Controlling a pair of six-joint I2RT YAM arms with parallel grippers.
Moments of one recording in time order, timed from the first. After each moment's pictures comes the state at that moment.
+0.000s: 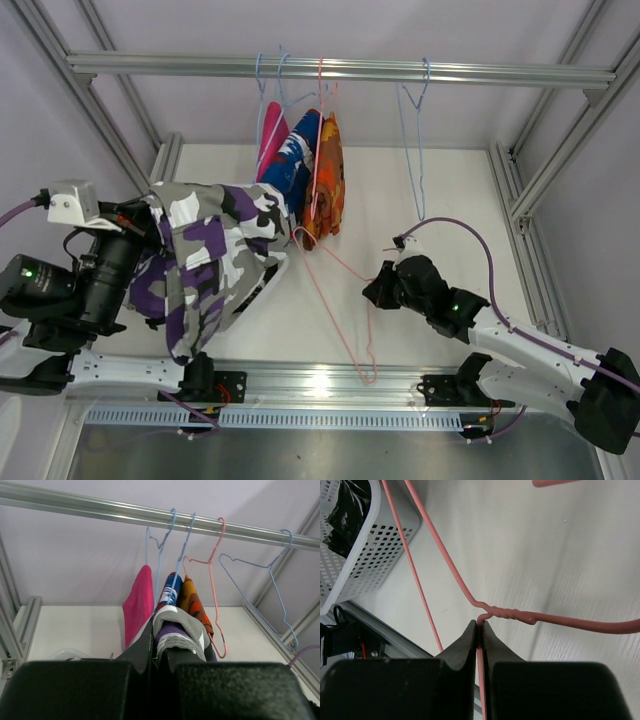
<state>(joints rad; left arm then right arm) -1.48 0.62 1.31 -0.11 -1.21 0.34 0.83 0.96 0.57 -0.20 0.08 0.75</state>
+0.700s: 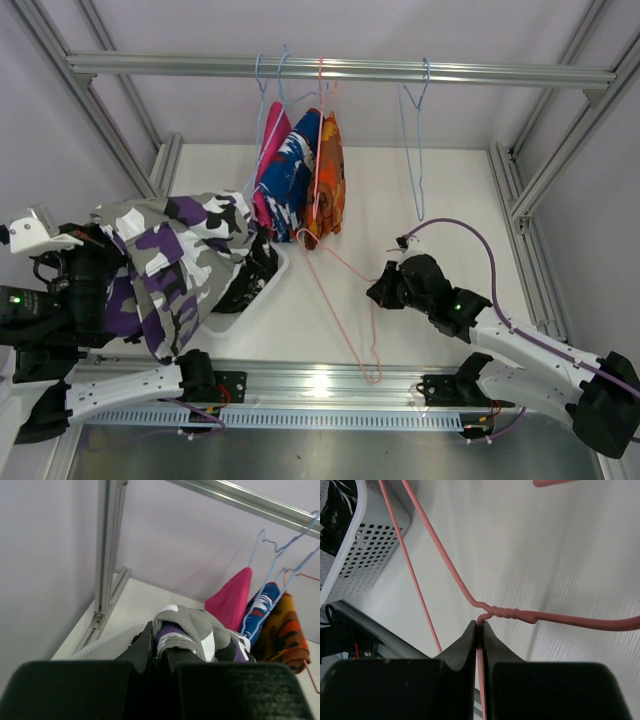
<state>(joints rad) -1.20 0.43 1.20 -0.19 -1.37 0.30 0.79 0.95 0.55 -0.21 0.04 0.73</state>
